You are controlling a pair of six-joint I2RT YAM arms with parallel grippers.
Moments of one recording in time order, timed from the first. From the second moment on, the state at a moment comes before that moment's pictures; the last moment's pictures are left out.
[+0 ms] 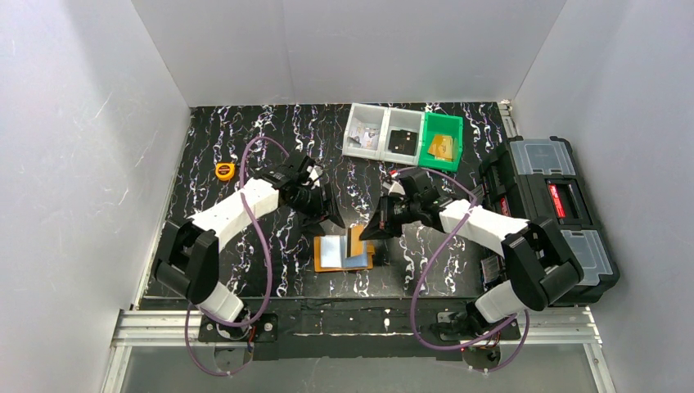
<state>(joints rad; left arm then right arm) -0.53 1.56 1.11 -0.76 0.39 -0.72 0.60 1.49 0.79 -0.16 -0.69 0.89</state>
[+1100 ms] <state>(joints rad) -0.43 1.39 0.96 -0.28 0.77 -1.03 0.55 1.47 0.80 0.20 -0.96 1.22</state>
